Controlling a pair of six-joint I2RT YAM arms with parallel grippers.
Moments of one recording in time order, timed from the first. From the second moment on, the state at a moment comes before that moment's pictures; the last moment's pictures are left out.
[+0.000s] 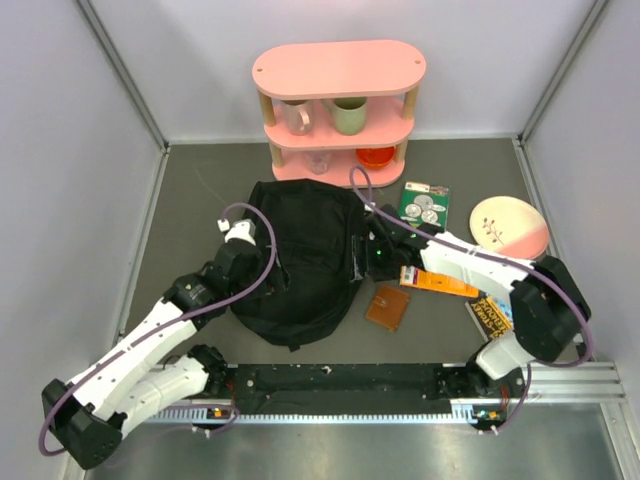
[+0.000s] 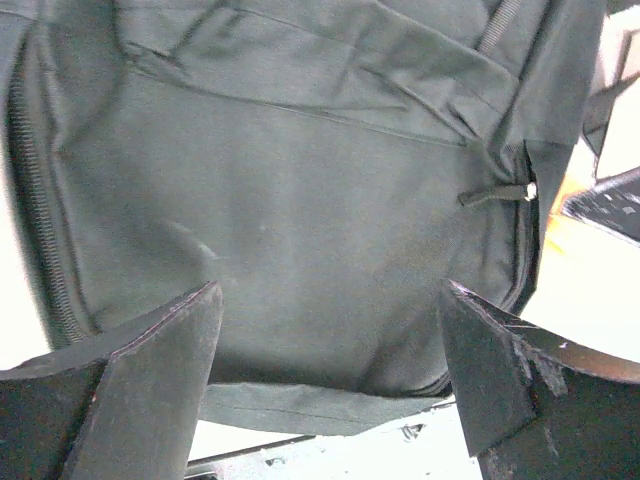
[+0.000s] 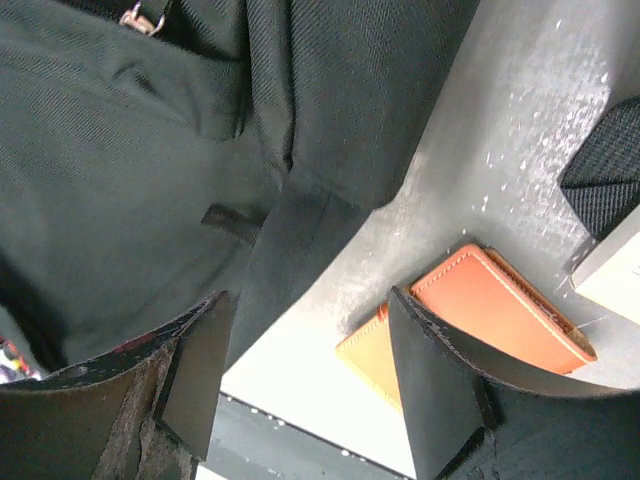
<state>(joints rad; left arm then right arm) -0.62 0.82 0.73 -0.68 -0.19 -0.70 0.72 1.49 1.00 -0.53 -0.09 0.64</state>
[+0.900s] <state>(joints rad) -0.86 1.23 0.81 -0.41 -0.12 -0.61 0.74 1.51 0.77 -0.35 0.04 0.67</state>
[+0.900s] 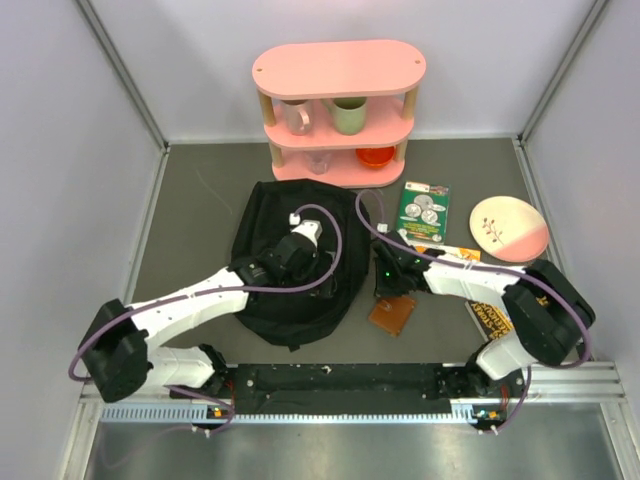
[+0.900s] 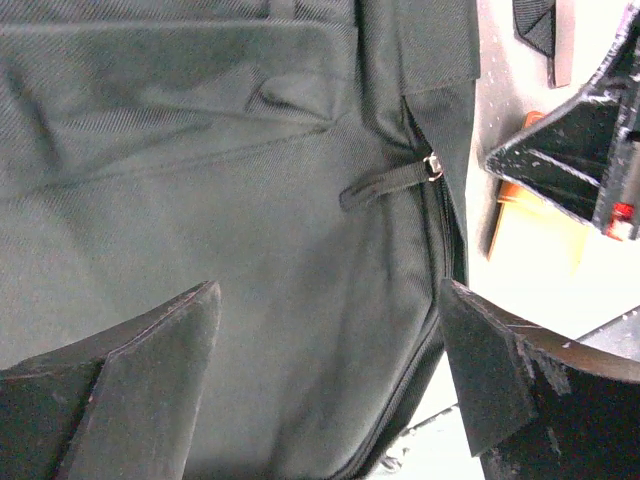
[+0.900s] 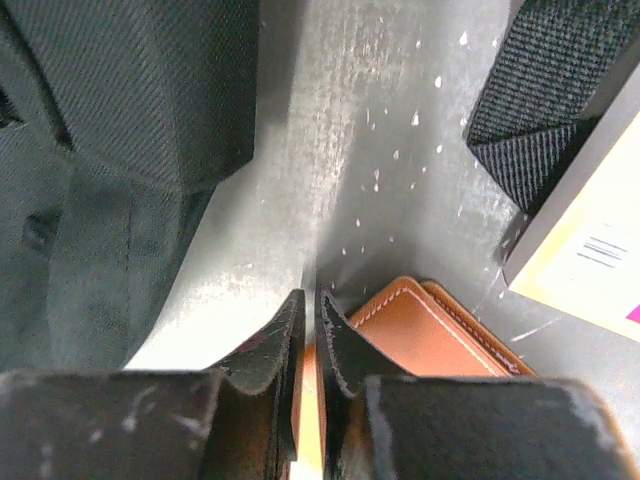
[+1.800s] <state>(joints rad) -0.74 1.57 0.87 -0.08 0.26 -0.17 0.61 1.01 0.70 -0.36 -0.07 0.69</state>
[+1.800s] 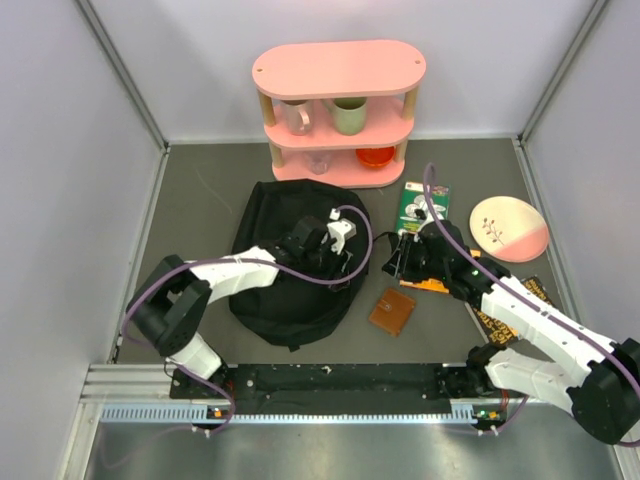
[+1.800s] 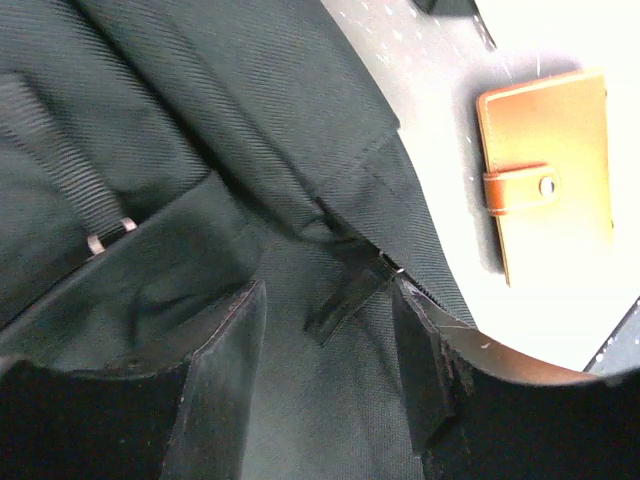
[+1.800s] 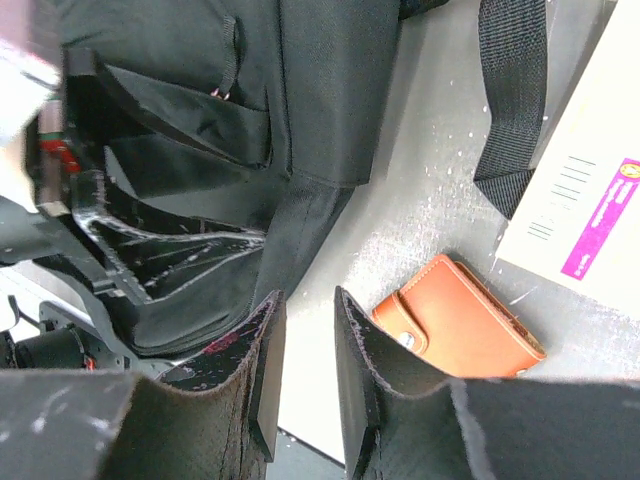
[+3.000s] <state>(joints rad) -0.74 1.71 0.90 -0.07 0.43 -0.18 0.60 1.05 0.70 -0.37 -0.07 0.71</state>
